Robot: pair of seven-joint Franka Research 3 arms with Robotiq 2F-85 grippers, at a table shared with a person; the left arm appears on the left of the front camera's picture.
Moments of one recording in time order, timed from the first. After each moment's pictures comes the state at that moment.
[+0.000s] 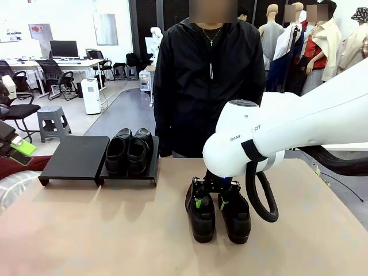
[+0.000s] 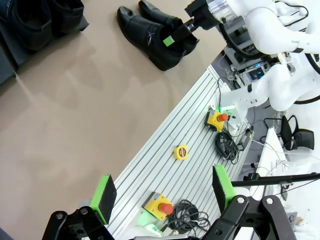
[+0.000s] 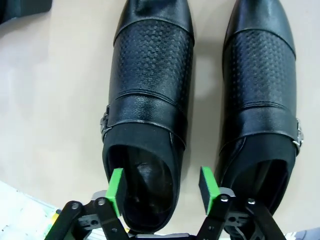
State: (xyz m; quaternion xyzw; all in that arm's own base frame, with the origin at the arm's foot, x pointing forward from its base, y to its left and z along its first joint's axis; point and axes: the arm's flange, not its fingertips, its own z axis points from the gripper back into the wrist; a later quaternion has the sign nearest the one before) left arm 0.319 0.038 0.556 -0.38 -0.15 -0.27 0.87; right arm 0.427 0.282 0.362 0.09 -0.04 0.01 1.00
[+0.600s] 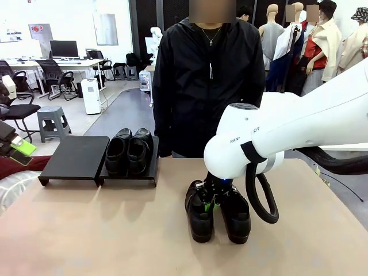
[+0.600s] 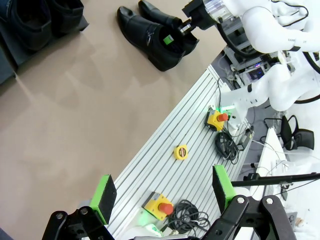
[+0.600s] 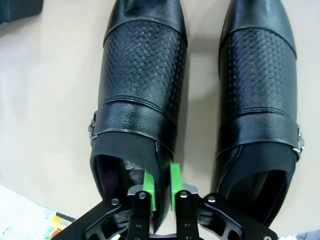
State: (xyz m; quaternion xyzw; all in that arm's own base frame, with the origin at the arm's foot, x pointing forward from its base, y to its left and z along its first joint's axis) left arm 0.319 0.038 0.556 -0.38 -0.15 -0.27 0.87; right arm 0.432 0.280 0.354 0.09 -0.04 0.00 1.00
